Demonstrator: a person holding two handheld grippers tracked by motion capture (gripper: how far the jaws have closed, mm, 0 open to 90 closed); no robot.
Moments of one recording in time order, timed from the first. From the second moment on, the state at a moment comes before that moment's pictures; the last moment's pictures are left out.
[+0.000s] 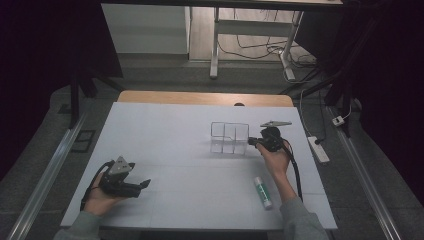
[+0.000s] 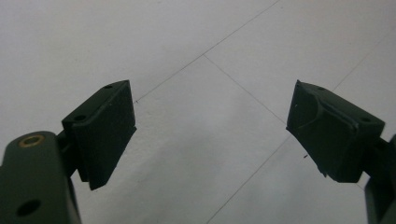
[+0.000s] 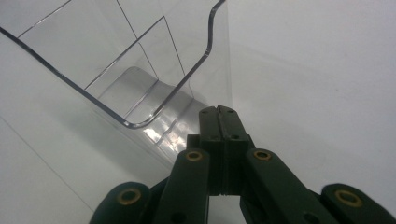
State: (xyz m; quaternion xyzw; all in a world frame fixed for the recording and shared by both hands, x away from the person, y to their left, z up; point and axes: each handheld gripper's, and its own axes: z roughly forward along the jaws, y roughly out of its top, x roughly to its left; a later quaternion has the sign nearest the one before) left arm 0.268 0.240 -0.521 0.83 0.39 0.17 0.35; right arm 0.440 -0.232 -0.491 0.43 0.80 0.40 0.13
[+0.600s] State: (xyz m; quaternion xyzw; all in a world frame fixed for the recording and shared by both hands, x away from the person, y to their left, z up) left arm 0.268 0.240 -0.522 0.83 0.39 0.17 0.35; right arm 0.441 -0.207 -0.489 0.41 0.81 0.40 0.12
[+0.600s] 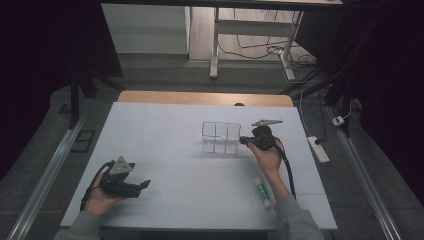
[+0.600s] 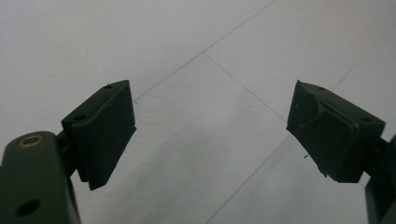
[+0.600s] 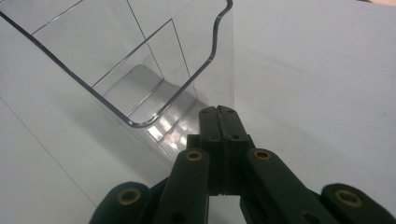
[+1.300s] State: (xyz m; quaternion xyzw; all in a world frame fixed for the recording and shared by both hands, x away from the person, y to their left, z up) left arm 0.268 0.240 -0.522 0.83 0.39 0.17 0.35; right arm 0.443 -0.170 -0.491 0.38 0.83 0.40 0.11
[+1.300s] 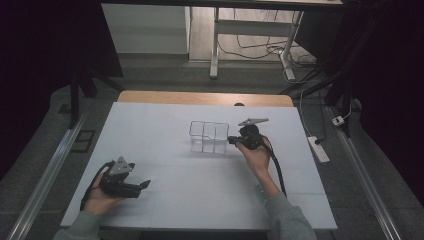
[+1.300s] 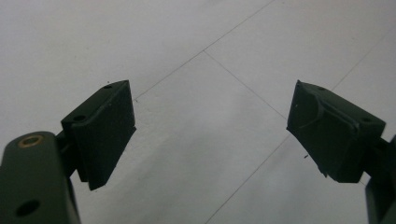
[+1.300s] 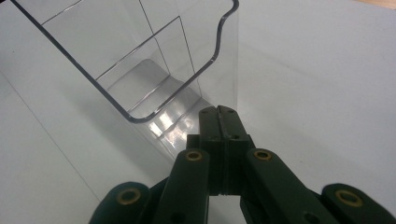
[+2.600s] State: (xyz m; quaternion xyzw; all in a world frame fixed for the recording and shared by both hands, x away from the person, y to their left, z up) left arm 0.268 0.242 -0.523 0.83 0.40 0.17 0.35; right arm 0.441 -0.174 -0.481 0.37 0.82 0.41 0.11
